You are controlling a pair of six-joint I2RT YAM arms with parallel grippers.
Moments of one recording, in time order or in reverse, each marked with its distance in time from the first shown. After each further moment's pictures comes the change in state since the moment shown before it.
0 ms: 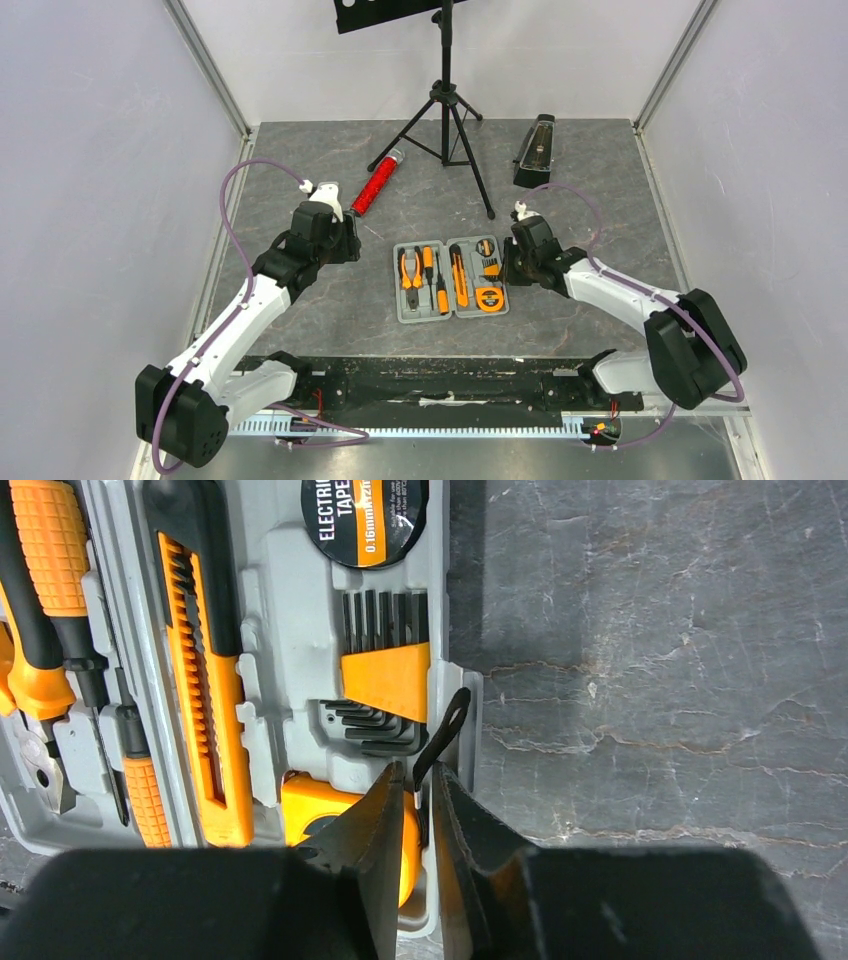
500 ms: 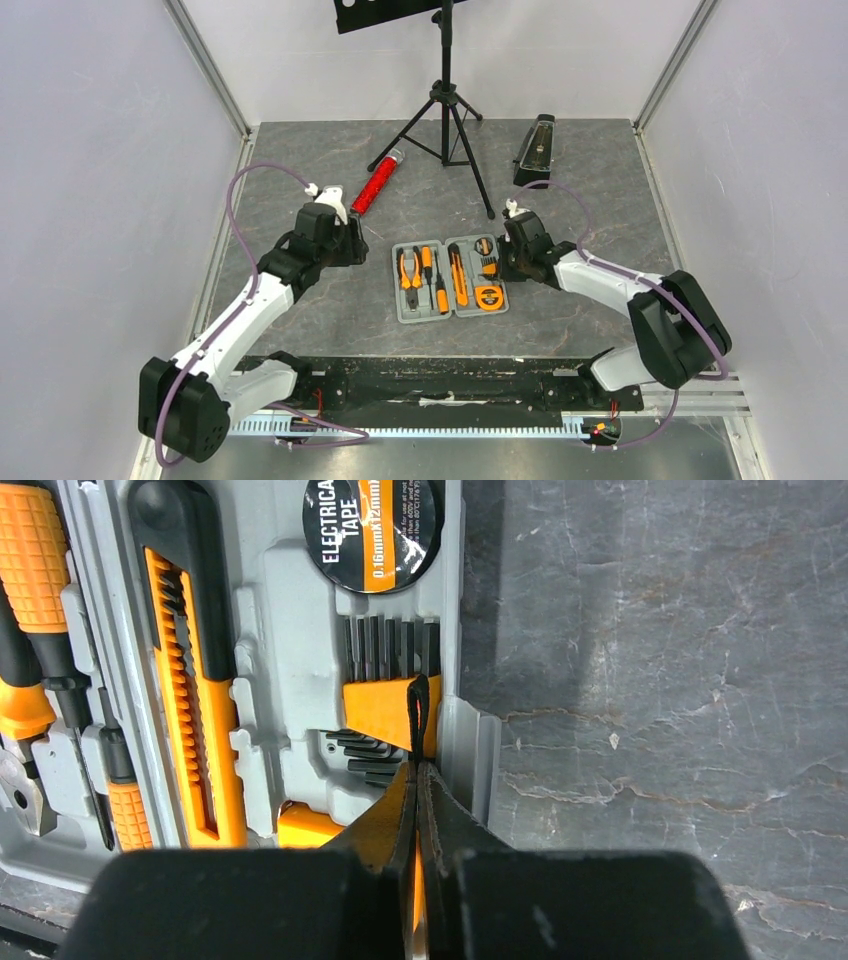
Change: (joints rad) left arm 0.000 0.022 -0.014 0.019 0.062 -0.026; right arm 0.000 0.106 0.034 0.052 -0.016 -0.036
